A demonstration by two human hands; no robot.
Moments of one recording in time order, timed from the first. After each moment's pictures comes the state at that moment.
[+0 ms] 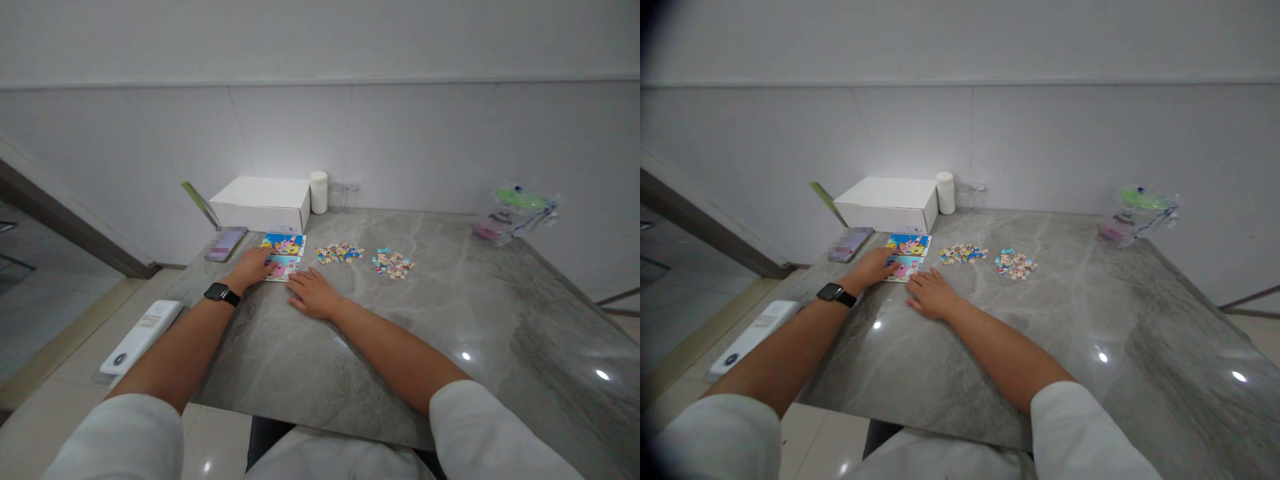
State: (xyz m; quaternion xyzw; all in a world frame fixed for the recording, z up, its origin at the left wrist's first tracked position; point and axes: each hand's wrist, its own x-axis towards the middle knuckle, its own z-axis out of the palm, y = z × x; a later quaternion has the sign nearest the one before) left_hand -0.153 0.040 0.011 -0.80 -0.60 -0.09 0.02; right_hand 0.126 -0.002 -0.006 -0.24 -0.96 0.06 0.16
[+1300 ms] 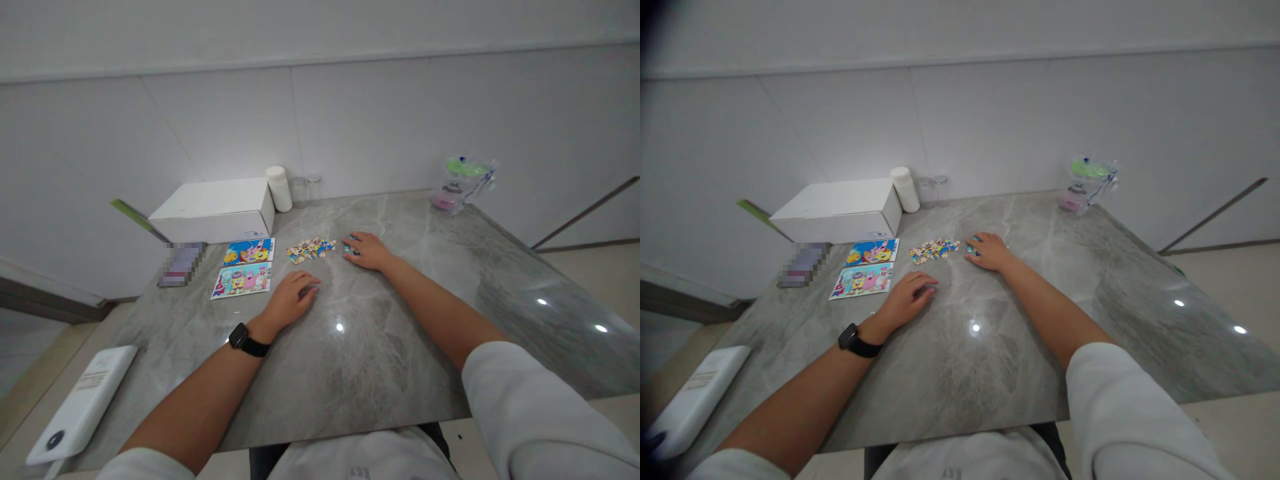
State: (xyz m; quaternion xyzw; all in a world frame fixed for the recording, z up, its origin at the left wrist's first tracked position) left_hand 0.023 -0.019 0.010 -0.86 -0.39 -0.29 -0.15; right_hand 0.338 0.103 -0.012 -0.52 -0.85 -0.01 0.09
